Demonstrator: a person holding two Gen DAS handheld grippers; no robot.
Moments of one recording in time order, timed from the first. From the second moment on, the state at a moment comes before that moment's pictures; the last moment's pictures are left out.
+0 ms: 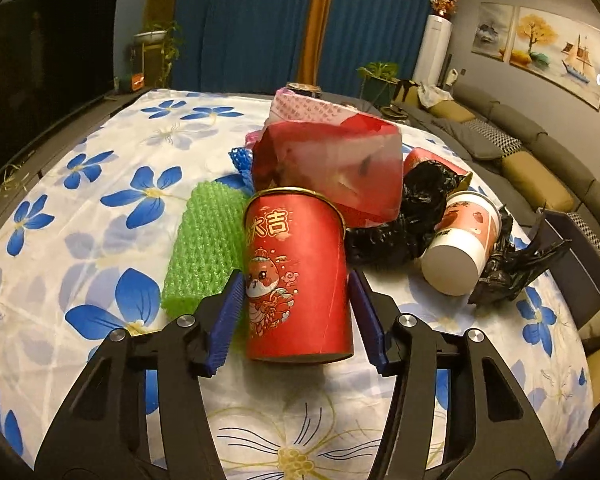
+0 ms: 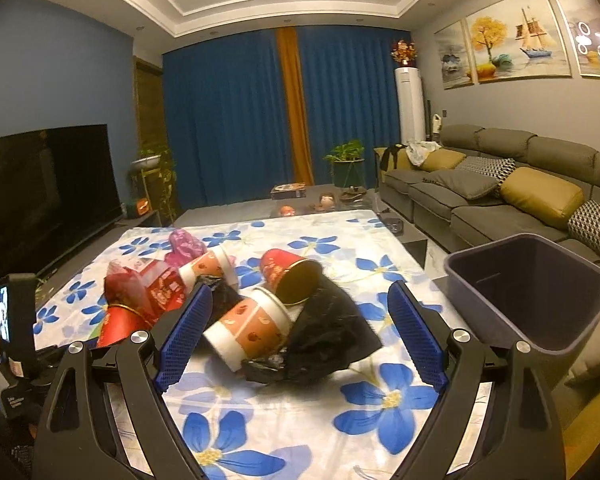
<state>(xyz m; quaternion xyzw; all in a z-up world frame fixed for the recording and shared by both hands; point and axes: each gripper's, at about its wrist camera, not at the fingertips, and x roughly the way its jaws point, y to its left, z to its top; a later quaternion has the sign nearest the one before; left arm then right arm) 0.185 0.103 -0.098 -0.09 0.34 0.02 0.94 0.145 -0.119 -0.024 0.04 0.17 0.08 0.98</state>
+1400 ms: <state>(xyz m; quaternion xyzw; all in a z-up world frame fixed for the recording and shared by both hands) 0.124 0.192 -0.031 -0.13 0.22 0.07 0.96 0.225 0.040 -0.069 -0.05 0.26 0.24 0.93</state>
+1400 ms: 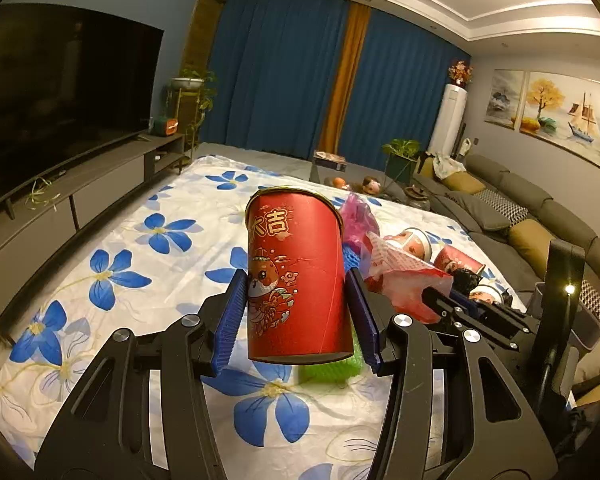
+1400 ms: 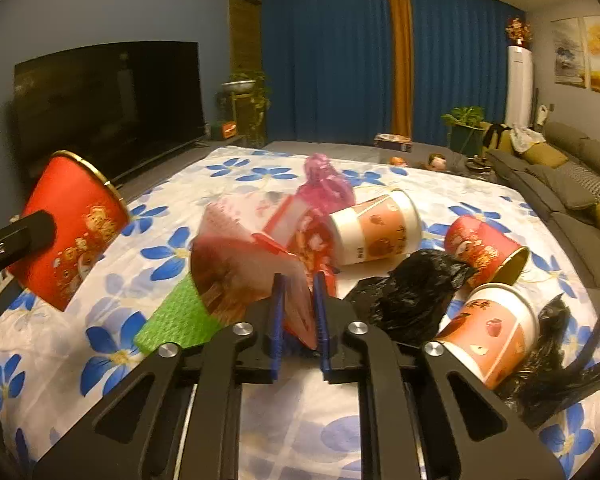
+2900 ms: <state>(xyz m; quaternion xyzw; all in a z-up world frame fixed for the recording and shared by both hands) 0.106 0.048 0.007 -0.04 0.18 -0.02 0.98 0.083 -0.159 0.017 0.01 0.11 0.15 0.98</state>
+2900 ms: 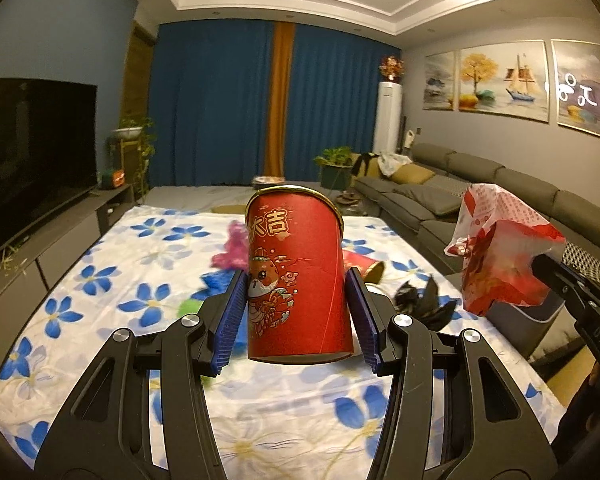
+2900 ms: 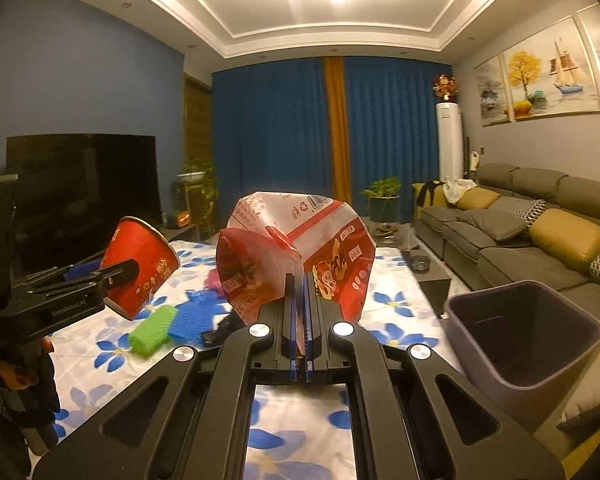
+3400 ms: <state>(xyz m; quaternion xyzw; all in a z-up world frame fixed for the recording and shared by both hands) 0.139 -0.041 0.017 -0.01 0.16 -0.10 0.98 0.089 -0.230 0.016 0.04 0.10 0.05 0.99</state>
